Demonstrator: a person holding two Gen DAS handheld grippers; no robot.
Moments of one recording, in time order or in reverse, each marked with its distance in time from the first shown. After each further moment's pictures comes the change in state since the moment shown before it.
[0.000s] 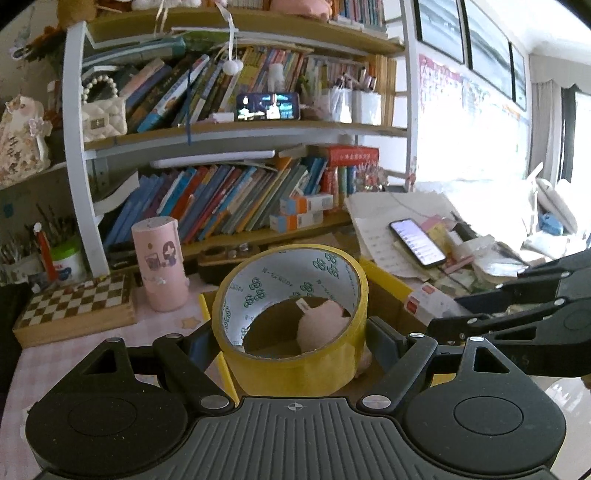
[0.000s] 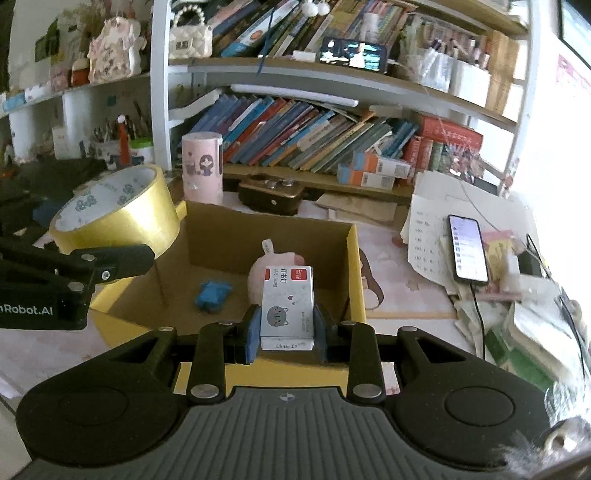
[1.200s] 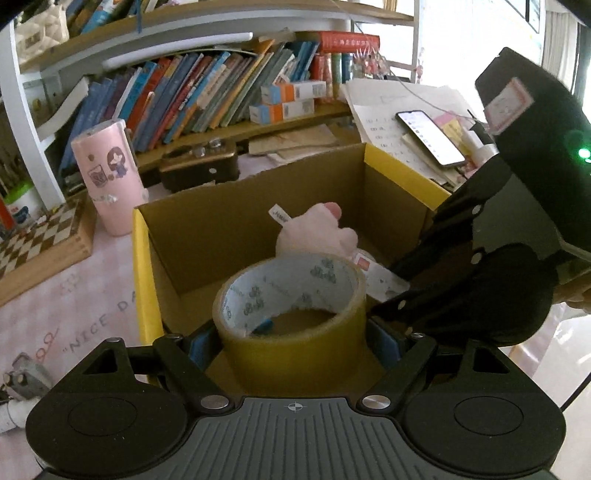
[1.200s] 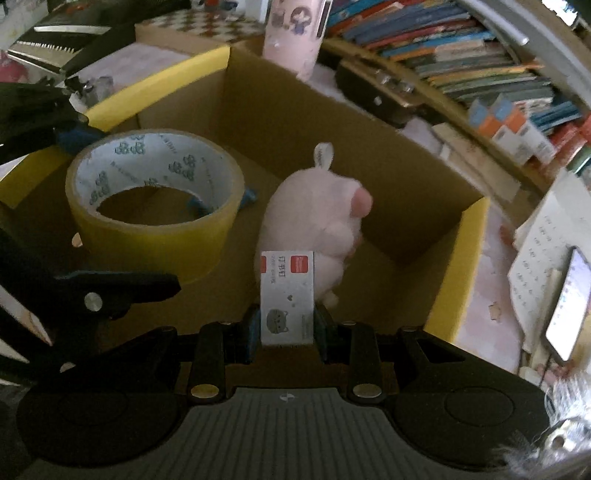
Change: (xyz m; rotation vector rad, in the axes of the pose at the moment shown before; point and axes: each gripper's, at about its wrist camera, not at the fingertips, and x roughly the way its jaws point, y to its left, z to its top) left arm 0.101 -0.014 -0.015 0.028 0.347 -0.024; right arm 0.154 -0.006 0.016 -0.406 0.422 0.271
